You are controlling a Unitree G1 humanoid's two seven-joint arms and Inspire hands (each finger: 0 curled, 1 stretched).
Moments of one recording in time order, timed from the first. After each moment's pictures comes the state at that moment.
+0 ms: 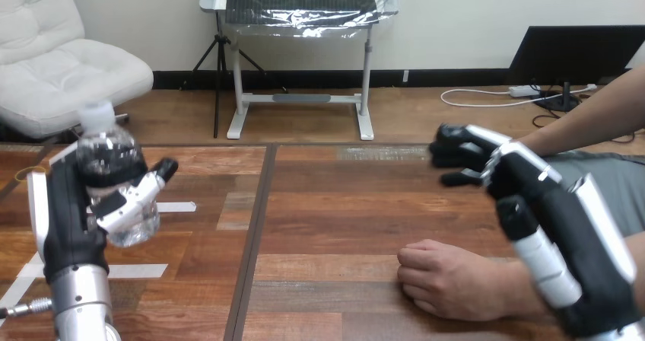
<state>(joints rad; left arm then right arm) -0.08 0.20 0.21 0.31 0.07 -0.38 0.22 0.32 -0.28 -0.08 -0.27 0.12 -0.52 0.28</state>
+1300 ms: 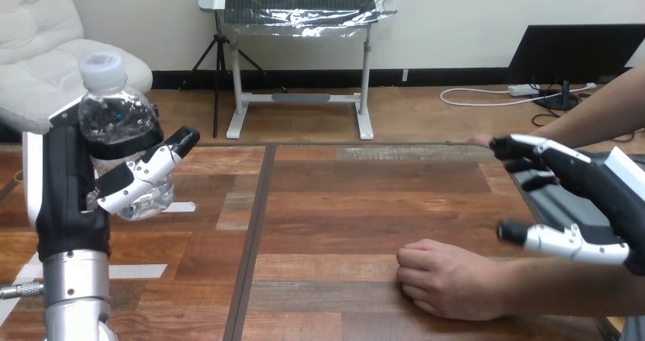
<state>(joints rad) 0.01 0.16 0.20 -0.01 0.04 -0.37 0.09 0.10 -0.67 -0.23 0.08 0.00 -0.46 0.45</state>
